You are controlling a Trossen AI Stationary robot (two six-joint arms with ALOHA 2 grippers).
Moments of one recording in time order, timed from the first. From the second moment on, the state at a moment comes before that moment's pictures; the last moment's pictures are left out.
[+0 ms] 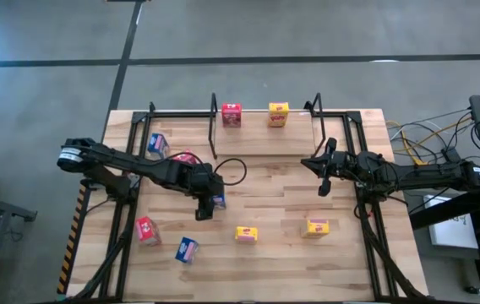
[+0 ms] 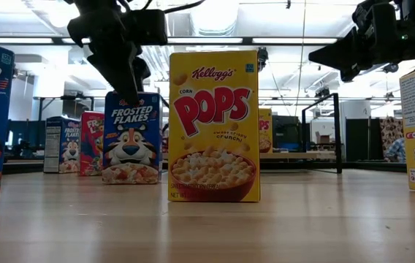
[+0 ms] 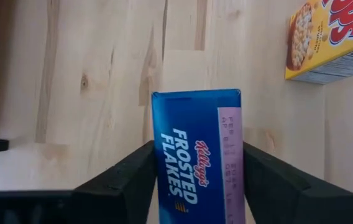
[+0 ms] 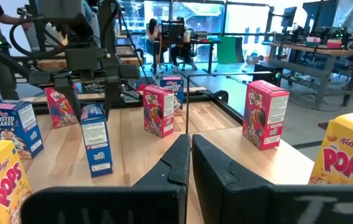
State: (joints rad) left arm -0.13 1.50 1.07 -0.68 -0.09 -0.18; right arm -0.09 0.54 0.18 0.35 0.13 -0.02
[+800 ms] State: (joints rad) left arm -0.13 1.50 1.13 -0.68 -0.09 -0.15; right arm -0.09 0.54 0.18 0.35 0.13 -0.03
